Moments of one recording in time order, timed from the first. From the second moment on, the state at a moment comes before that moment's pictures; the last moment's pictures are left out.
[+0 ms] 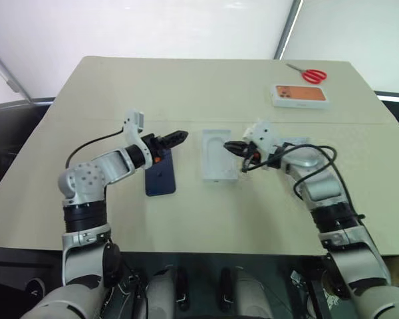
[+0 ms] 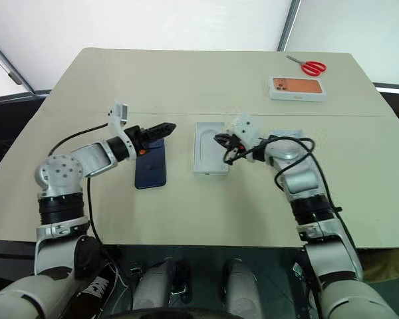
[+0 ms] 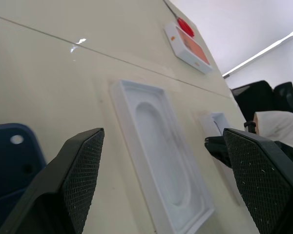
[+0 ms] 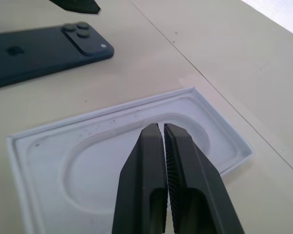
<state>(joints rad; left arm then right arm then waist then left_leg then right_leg) -0.66 0.29 0.35 0.08 -0.88 1.15 -0.26 -0.66 -0.43 0.19 0.29 0.03 0.16 0.82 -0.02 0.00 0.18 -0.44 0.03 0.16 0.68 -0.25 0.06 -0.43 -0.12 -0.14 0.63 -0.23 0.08</state>
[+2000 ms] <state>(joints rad) -0.56 0.39 0.54 0.16 -0.92 1.47 -0.21 -0.91 -0.13 0.50 0.49 -0.23 0.39 0.82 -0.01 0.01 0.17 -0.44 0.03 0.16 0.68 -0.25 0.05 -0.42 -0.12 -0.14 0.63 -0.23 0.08</state>
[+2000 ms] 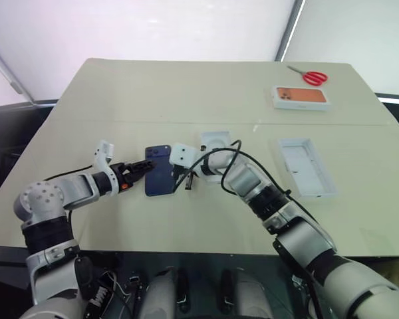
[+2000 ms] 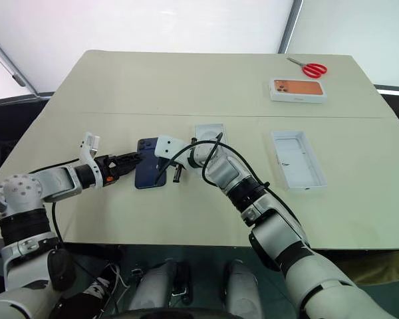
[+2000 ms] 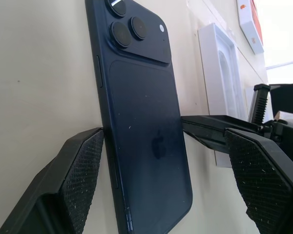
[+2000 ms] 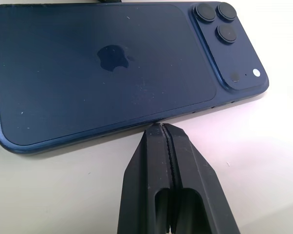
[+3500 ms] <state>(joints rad) -0.56 0.29 0.62 0.19 -0.88 1.52 -0.27 -0.90 -0.12 0.49 0.50 -0.25 0.32 0.81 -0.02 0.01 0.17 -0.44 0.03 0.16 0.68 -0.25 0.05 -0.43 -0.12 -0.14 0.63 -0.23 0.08</state>
